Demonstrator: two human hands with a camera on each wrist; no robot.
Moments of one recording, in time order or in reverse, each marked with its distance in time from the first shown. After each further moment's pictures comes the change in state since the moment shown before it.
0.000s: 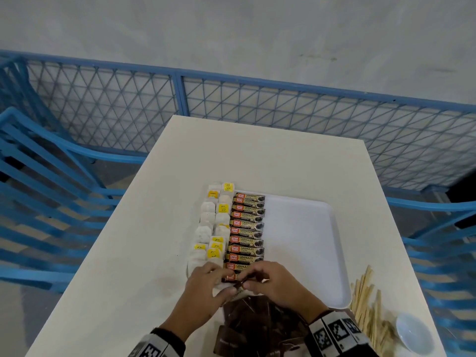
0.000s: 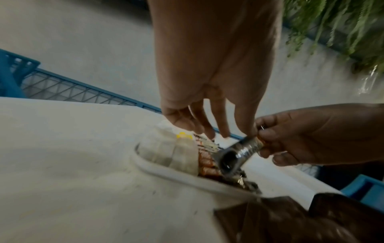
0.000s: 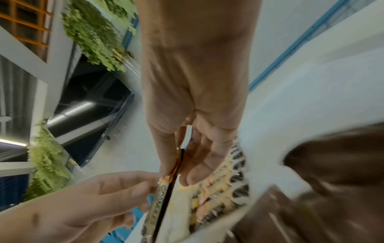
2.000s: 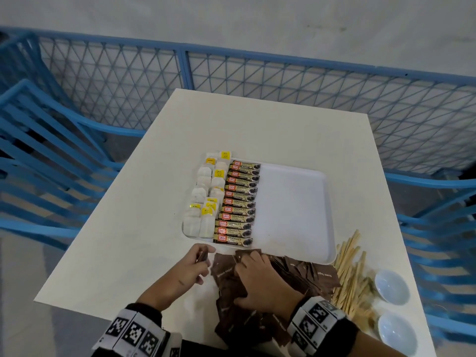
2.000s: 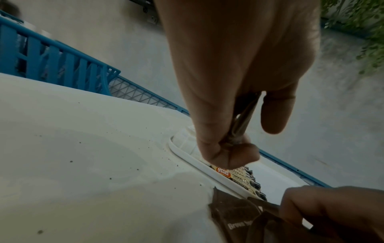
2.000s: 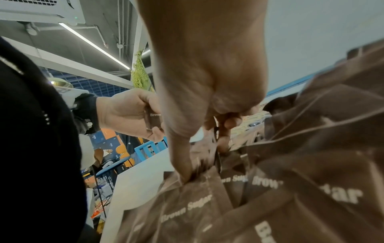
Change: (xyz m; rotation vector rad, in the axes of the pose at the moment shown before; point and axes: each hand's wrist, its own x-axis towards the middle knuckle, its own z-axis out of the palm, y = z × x) left_hand -0.058 0.026 0.009 -0.593 -0.114 -0.372; right_hand -0.057 0.018 0.045 -1.069 -0.236 -0.098
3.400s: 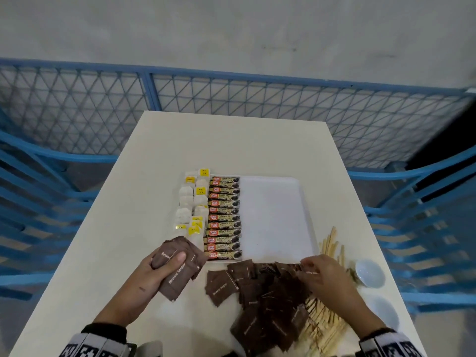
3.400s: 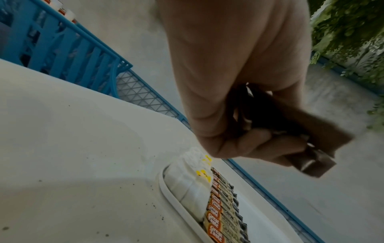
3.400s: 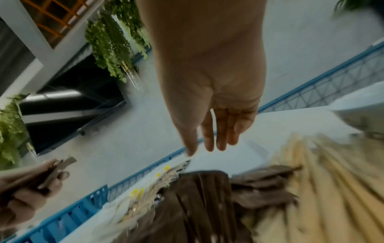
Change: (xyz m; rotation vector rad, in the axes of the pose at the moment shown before) left_hand -0.004 0.014 -0.055 -0.278 -0.053 0.292; right_hand -0.095 0.073 0.009 0.566 0.523 0.613
